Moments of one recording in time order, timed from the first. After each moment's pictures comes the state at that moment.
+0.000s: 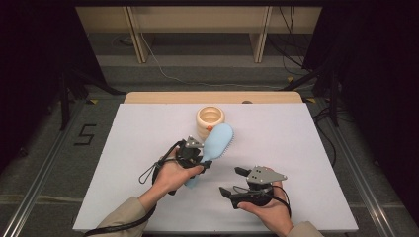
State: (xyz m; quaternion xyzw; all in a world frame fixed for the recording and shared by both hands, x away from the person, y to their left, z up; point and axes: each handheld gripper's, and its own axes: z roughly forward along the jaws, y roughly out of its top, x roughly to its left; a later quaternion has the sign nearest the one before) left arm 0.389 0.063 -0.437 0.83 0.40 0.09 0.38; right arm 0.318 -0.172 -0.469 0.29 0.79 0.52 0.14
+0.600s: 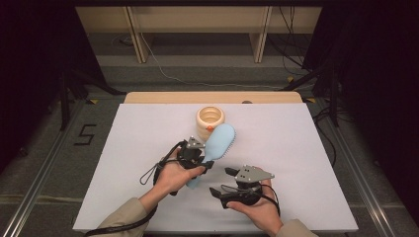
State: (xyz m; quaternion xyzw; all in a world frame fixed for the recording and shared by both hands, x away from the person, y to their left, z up) left arm 0.386 0.059 -0.437 0.83 0.39 0.08 0.39; right arm 0.323 -0.146 -0.473 0.29 0.80 0.52 0.12
